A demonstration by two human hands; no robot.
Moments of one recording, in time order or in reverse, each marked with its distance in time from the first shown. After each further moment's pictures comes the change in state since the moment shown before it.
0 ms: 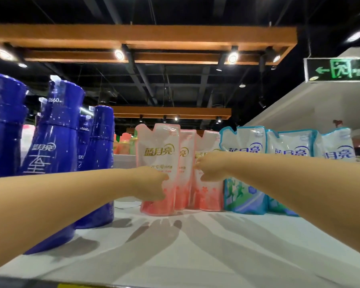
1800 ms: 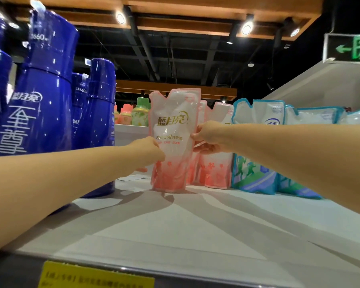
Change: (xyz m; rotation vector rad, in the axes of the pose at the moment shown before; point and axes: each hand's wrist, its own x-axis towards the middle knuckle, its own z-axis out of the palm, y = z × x) left_hand 0.032 -0.023 0.031 -0.936 0.144 -0.296; right_hand 0.026 -0.029 -0.004 1.441 0.128 0.354
